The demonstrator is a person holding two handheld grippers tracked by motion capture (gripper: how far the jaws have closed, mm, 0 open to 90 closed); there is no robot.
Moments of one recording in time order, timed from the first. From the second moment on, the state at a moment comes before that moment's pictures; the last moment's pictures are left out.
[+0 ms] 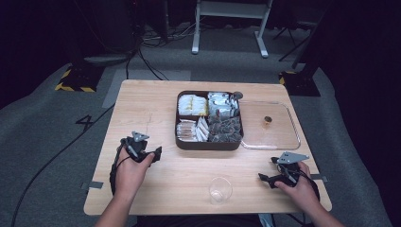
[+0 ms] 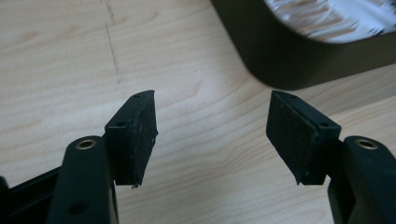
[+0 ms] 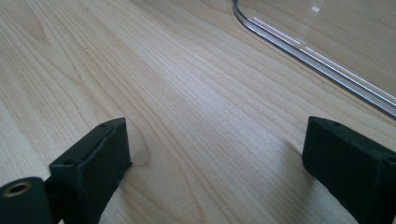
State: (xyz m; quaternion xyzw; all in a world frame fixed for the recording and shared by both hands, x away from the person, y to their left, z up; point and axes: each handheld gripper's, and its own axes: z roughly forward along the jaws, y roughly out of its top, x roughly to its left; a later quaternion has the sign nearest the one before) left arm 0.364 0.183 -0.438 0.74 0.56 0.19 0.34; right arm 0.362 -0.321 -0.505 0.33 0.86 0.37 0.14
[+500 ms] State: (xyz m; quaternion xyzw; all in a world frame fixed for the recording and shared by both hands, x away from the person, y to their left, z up) left arm 0.395 0.143 -0.378 0.72 0.54 0.22 0.38; right arm 0.364 -0.316 -0.505 0.33 0.86 0.37 0.14
